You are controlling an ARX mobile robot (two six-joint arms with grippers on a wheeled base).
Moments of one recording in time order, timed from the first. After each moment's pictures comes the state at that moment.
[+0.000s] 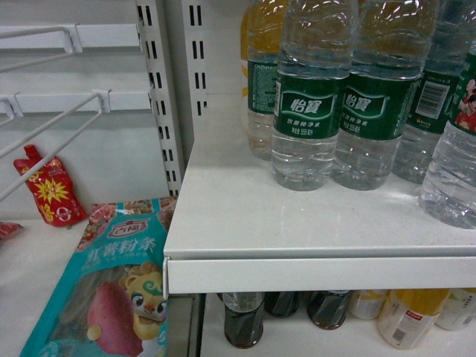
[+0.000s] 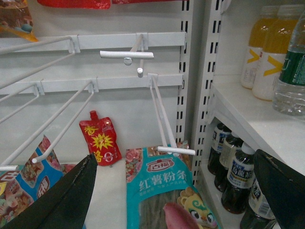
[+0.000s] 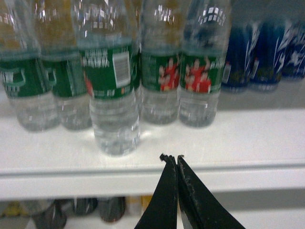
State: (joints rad) left arm 0.00 0.01 0.01 0.00 0.00 0.00; right arm 0.00 0.09 0.01 0.05 0.00 0.00
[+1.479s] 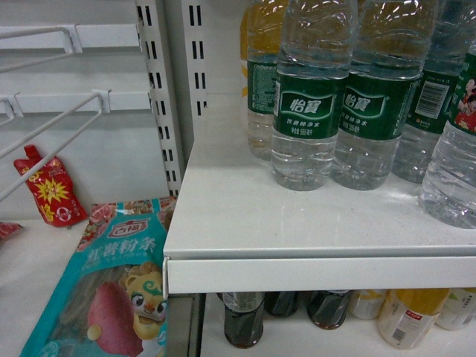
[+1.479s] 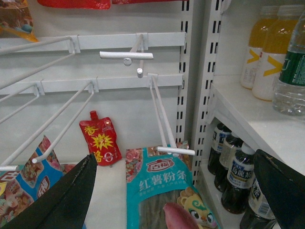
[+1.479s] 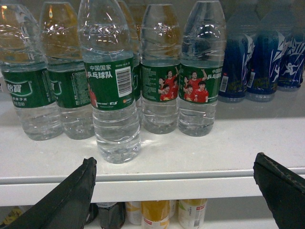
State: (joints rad) left arm 0.00 0.01 0.01 0.00 0.00 0.00; right arm 0.00 0.00 0.01 0.00 0.00 0.00
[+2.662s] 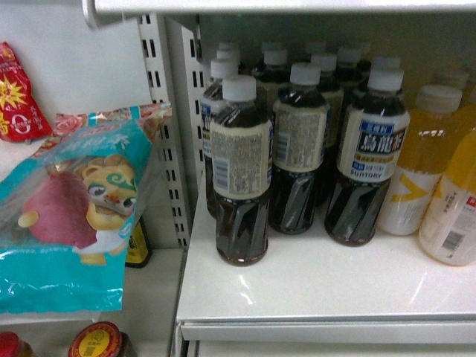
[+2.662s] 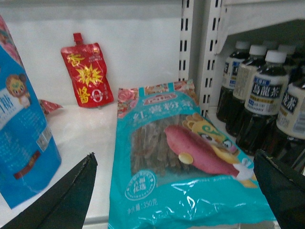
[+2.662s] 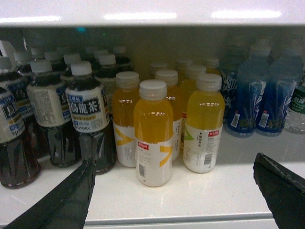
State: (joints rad) left arm 0.00 0.01 0.01 0.00 0.00 0.00; right arm 0.00 0.00 0.01 0.00 0.00 0.00
